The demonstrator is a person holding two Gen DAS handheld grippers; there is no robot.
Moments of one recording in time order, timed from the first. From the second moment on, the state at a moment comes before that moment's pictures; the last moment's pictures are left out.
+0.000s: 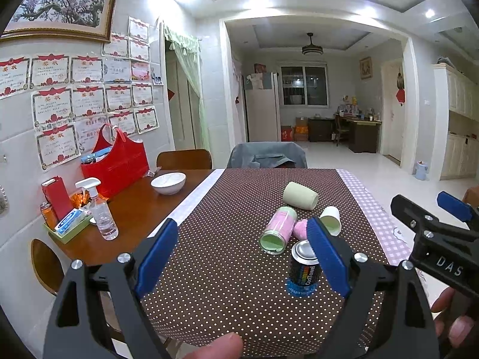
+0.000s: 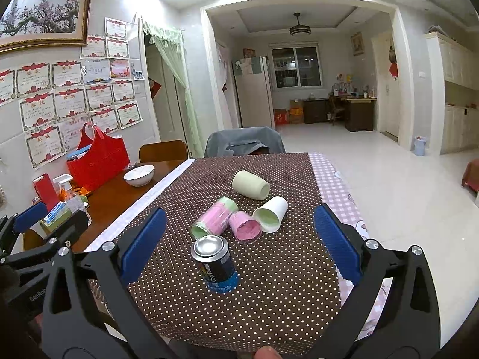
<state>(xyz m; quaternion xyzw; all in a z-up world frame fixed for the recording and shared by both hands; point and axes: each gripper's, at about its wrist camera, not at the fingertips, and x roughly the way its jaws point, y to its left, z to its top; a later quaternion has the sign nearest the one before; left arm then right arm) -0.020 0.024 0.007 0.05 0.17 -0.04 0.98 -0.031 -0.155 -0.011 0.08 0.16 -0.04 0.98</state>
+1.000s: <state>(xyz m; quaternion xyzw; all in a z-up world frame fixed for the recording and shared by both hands) -0.020 0.031 0.011 0.04 0.17 -0.03 0.98 -0.033 -0.153 -0.009 0.08 0.16 -0.04 0.98</state>
